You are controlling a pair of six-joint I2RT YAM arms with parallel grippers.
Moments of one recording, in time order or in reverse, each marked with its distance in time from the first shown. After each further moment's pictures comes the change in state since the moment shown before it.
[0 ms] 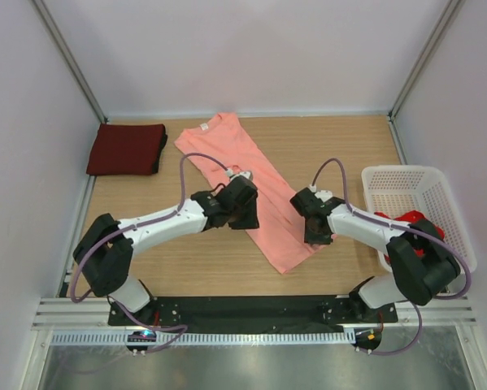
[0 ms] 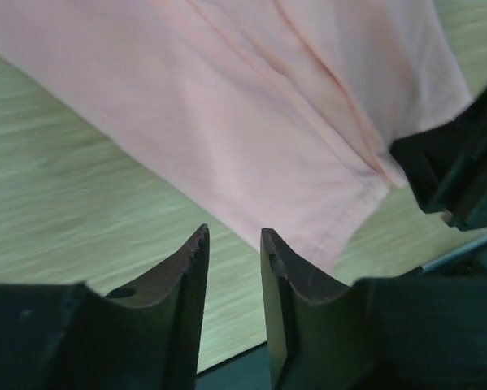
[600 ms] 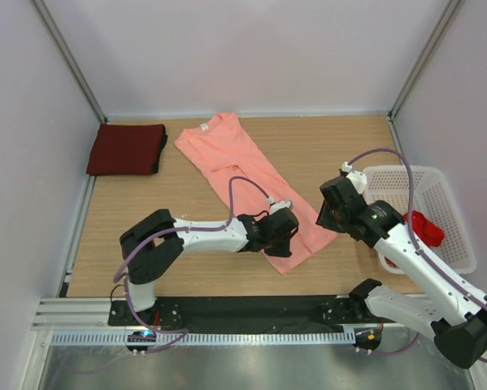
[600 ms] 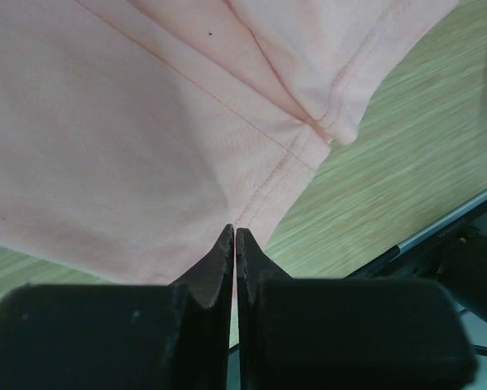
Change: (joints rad) left arm -0.289 0.278 0.098 0.171 0.013 -0.151; right arm 0.000 -0.461 0.187 -0.241 0.008 0.105
